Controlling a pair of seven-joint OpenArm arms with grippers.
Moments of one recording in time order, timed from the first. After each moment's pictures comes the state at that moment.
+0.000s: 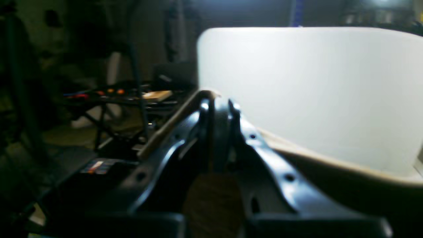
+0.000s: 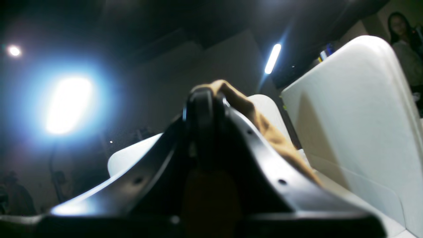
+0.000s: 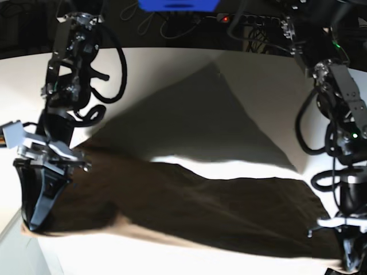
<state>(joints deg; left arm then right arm) -15.1 -13.1 -14.6 117.0 -13.3 0.0 27.2 -4.5 0.2 5.0 117.2 24.2 5.5 22.5</state>
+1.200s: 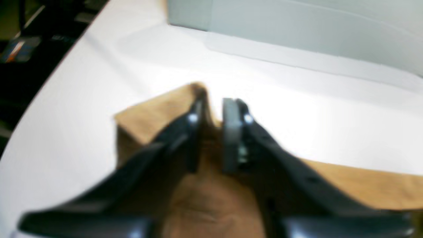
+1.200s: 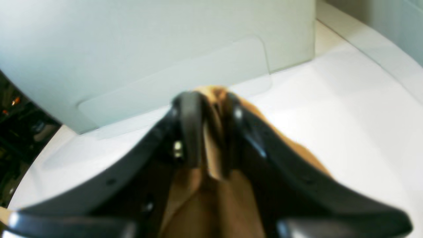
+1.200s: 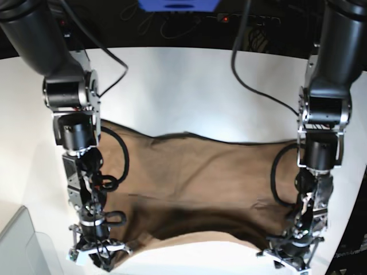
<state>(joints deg) -48.2 -13.8 8.6 40.6 -20.6 -0.4 17.8 40.8 4.2 -0.7 40.0 24.2 5.6 8.4</state>
